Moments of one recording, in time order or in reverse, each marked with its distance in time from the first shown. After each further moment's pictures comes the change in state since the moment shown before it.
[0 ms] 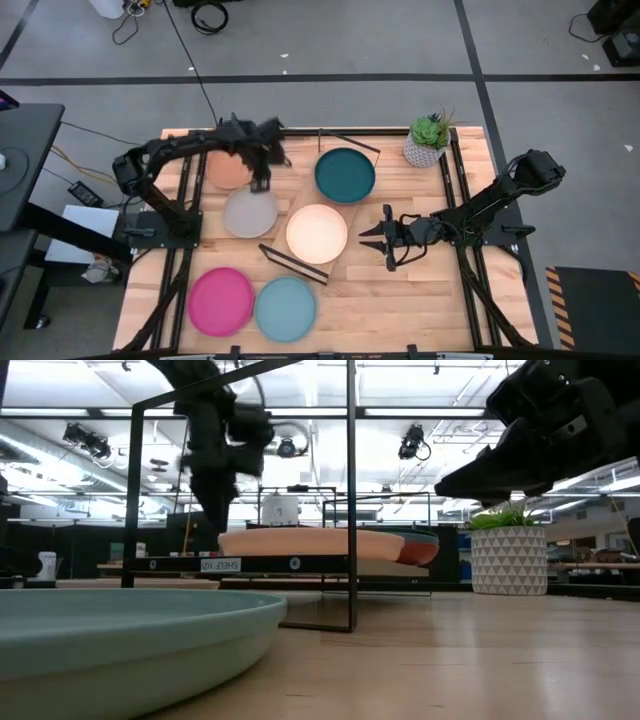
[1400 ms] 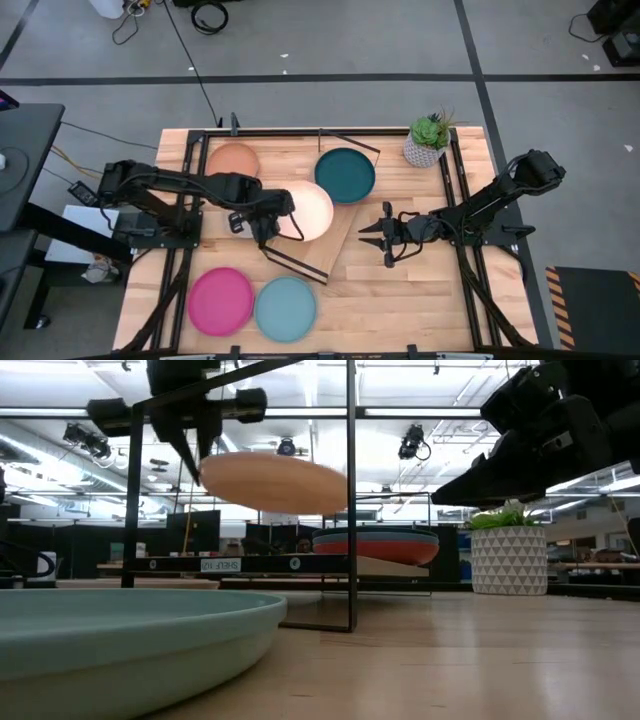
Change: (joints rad) left arm -0.610 -0.126 0.002 -0.056 -0.189 0.802; right arm -0.036 0.000 0.000 -0.028 -0.007 -0.017
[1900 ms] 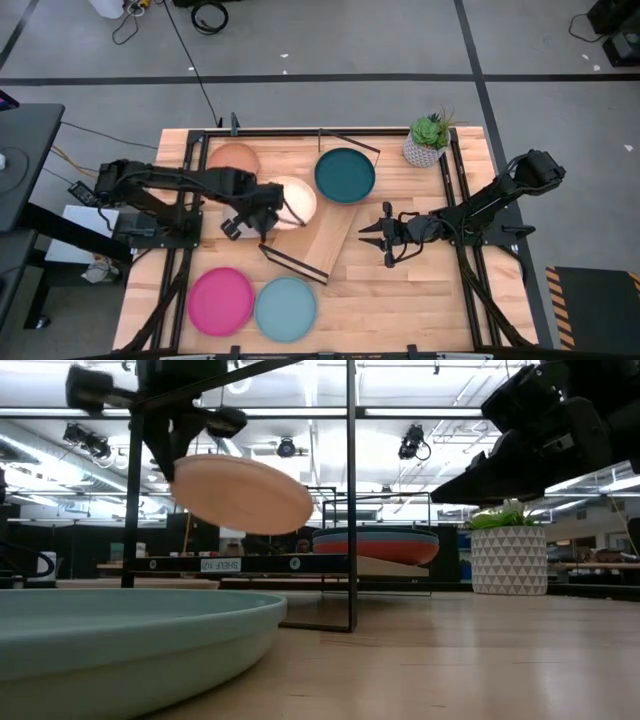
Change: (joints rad) left arm 0.048 -0.033 0.000 -0.125 0.067 -0.401; right arm 0.000 0.000 0.000 0.007 0.000 -0.039
